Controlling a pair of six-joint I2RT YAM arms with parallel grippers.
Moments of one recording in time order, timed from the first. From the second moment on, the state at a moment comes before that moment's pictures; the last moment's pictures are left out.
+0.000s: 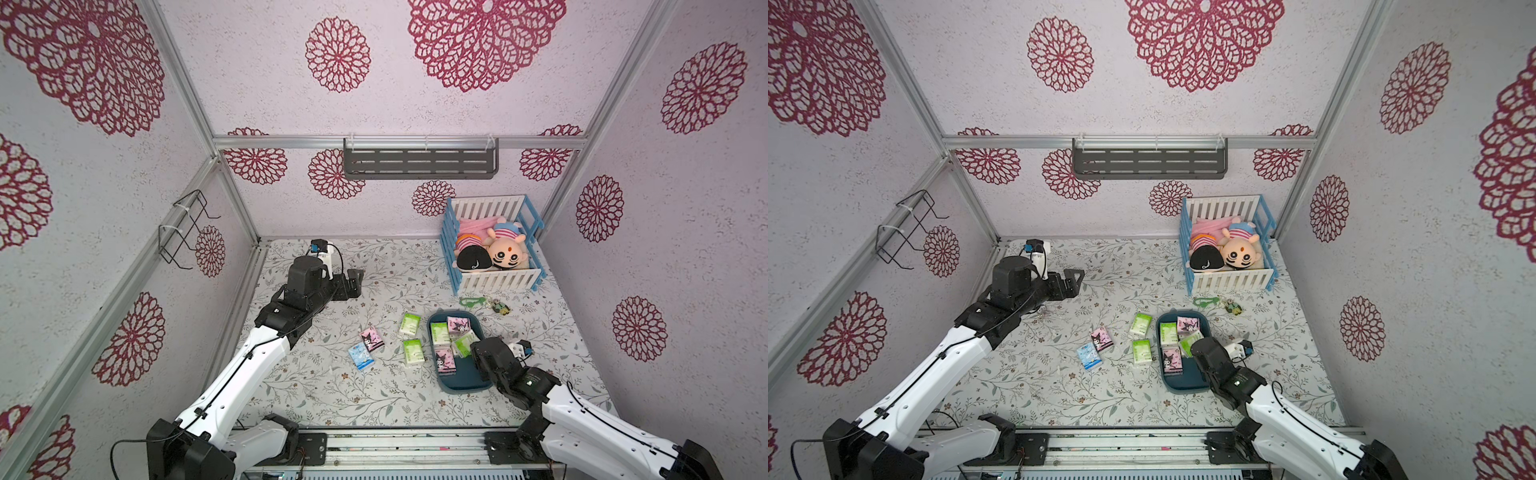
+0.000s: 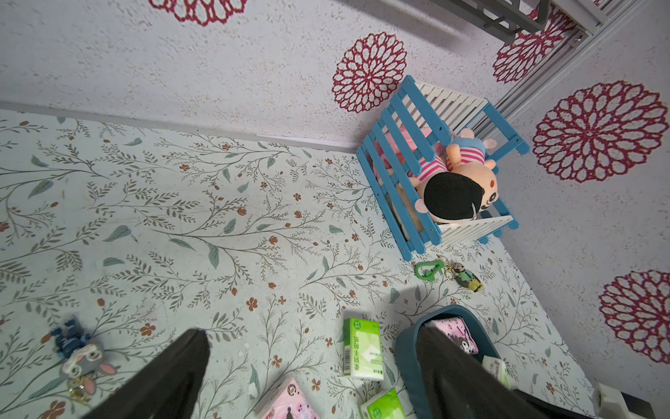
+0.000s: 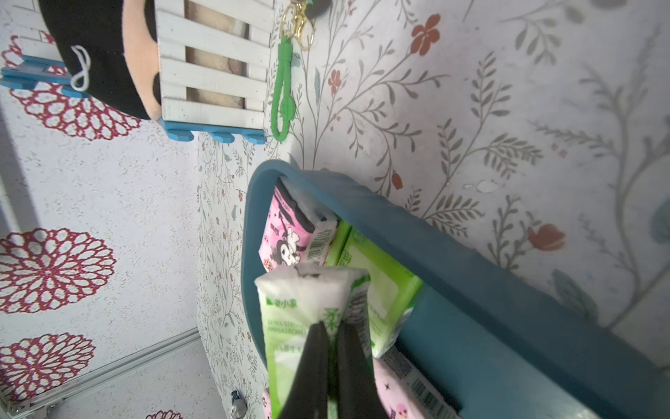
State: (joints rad) left arm -0.37 1.17 1.04 -0.33 0.05 -0.40; right arm 0.68 0.83 0.39 -0.35 0.45 1.77
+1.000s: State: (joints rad) left arm -0.37 1.17 1.03 -0.33 0.04 -0.36; right arm 0.69 0.90 0.50 -0.37 0.44 1.68
